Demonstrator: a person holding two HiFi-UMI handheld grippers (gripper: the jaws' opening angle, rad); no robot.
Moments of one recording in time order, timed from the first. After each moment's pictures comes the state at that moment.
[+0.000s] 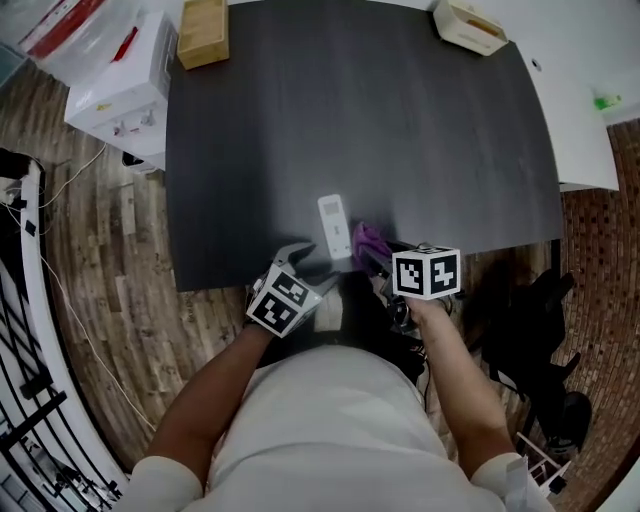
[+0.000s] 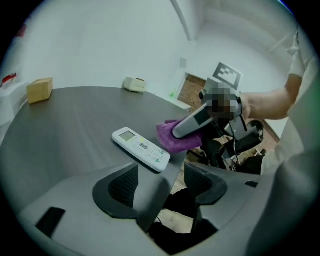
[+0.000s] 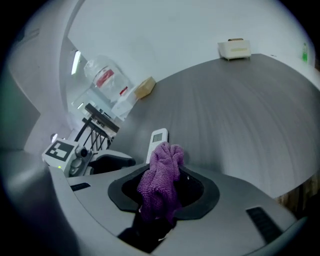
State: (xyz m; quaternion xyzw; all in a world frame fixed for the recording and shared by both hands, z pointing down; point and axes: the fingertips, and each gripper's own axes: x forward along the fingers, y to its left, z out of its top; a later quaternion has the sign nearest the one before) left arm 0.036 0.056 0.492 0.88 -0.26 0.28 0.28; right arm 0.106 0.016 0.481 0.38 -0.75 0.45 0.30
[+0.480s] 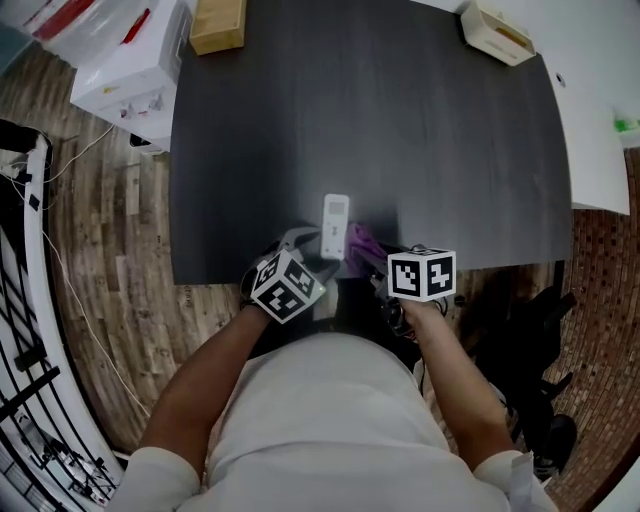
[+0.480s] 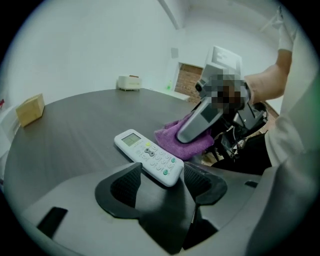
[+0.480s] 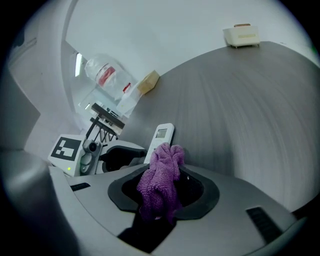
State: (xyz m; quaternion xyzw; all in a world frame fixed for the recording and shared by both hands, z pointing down) left arm 0.034 0.026 0.509 0.88 -0.24 0.34 0.21; right arm 0.084 0.010 0.498 0.33 -0.75 0.49 0.30
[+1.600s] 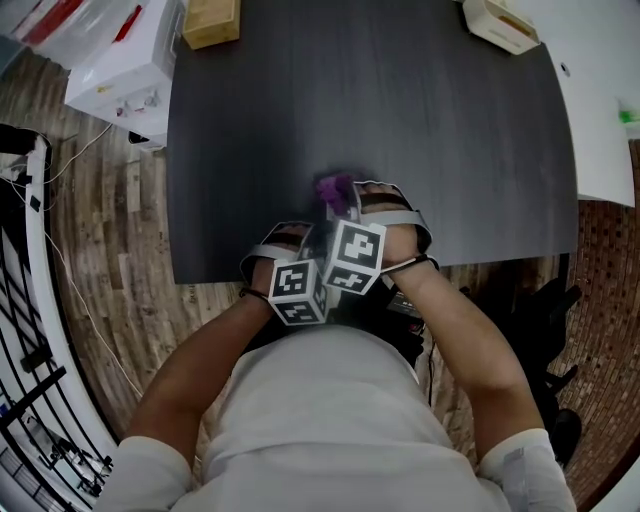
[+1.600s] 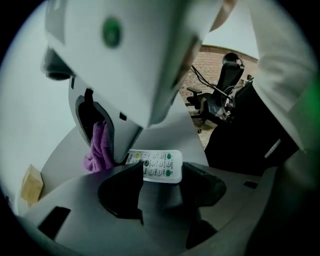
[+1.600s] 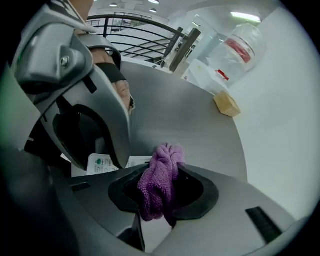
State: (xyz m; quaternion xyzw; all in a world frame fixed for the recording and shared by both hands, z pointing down) left arm 0.048 0.029 0.513 0.88 -0.15 0.45 -0.02; right arm 0.009 -0.060 0.491 0.13 -0.75 -0.20 0.61
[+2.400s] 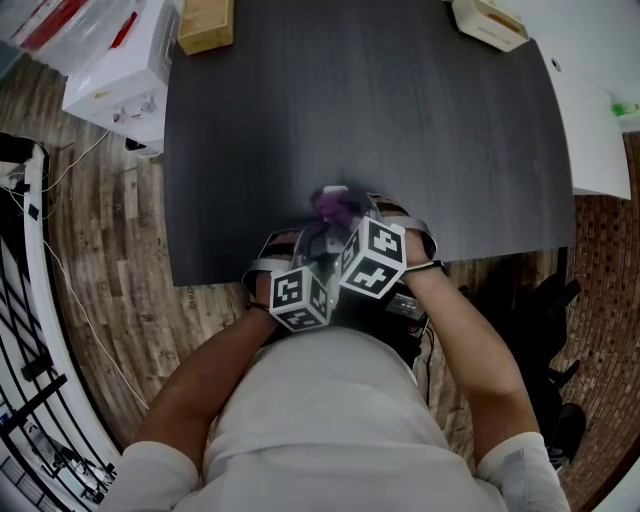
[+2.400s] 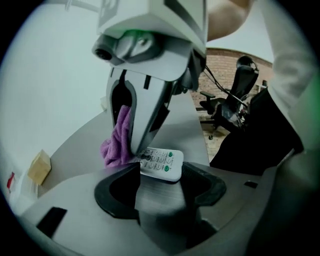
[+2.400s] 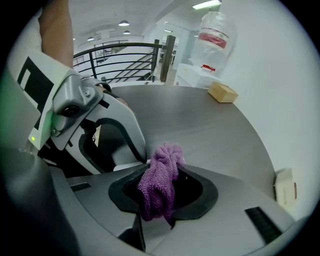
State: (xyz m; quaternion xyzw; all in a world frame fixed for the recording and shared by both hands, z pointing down) left arm 0.047 0.027 0.511 0.88 -0.23 0.42 0.00; right arm 0.023 -0.029 0.487 0.13 -0.82 -0.04 0.56
